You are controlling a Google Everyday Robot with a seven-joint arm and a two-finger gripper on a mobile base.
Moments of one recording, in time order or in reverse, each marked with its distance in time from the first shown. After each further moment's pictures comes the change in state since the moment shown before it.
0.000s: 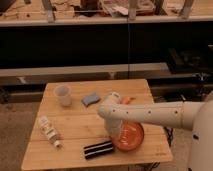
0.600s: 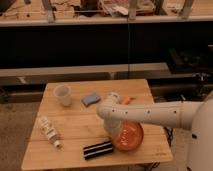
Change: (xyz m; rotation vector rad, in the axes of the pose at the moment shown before) arm -0.001 -0.003 0.002 -0.001 -0.003 -0.019
